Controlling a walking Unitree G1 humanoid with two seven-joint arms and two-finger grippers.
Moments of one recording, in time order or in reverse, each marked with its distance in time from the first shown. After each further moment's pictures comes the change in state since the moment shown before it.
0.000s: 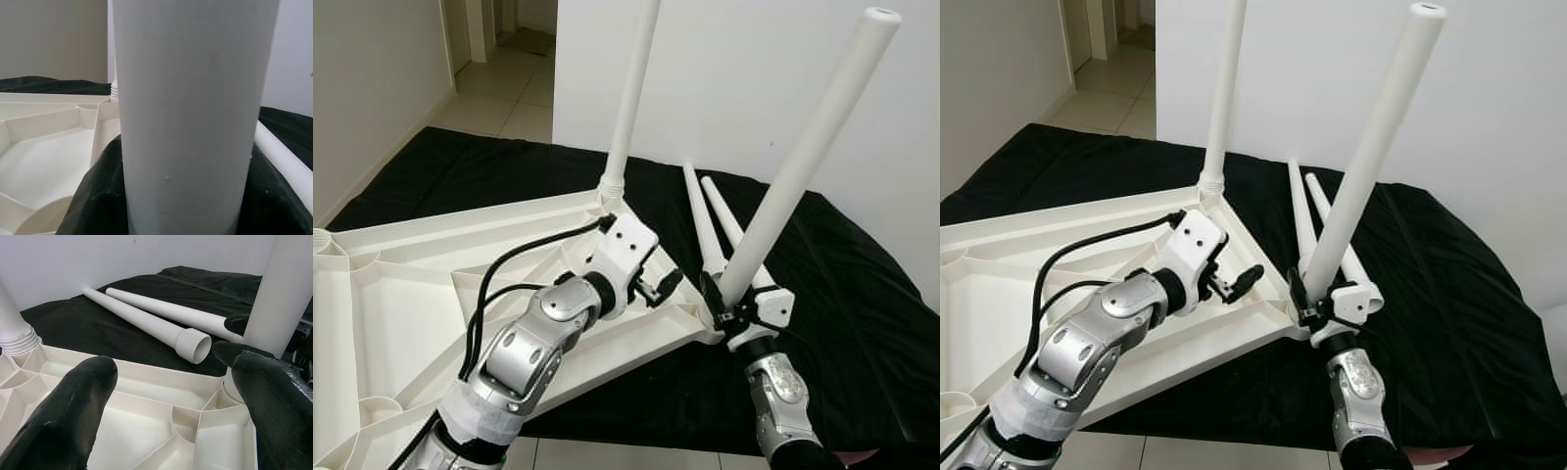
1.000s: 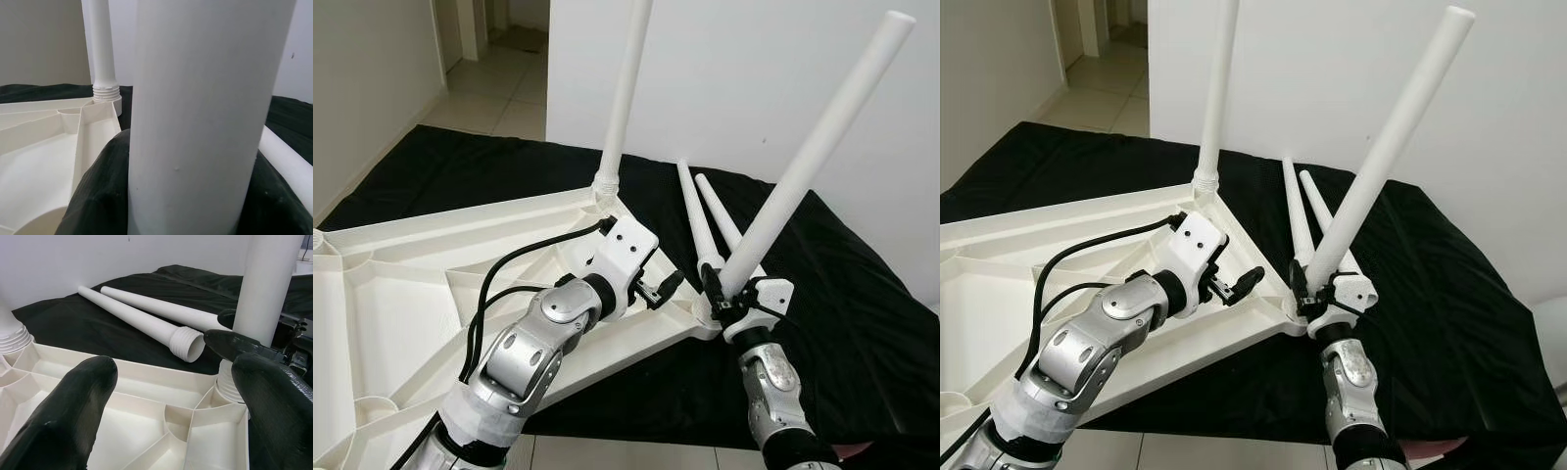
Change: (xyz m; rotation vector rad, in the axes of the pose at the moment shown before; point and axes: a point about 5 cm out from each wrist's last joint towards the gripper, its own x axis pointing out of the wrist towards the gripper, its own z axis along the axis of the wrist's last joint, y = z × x) left arm -0.001 -0.001 -0.003 -0.008 0.004 -0.001; right arm 0.011 0.004 -0.001 0.050 0.032 -0.033
